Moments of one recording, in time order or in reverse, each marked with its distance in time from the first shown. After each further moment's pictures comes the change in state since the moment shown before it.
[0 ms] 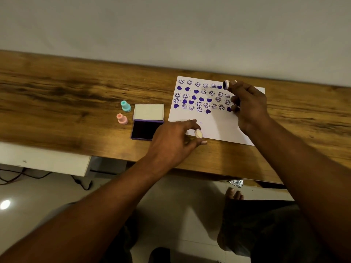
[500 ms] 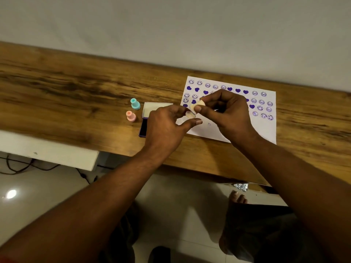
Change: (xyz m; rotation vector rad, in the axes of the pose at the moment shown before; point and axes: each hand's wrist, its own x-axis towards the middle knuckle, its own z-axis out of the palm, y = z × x) left_hand 0.013 -0.008 -0.025 -0.262 0.270 -0.279; right_hand -0.060 0.012 0.041 -0.323 -0.511 -0.487
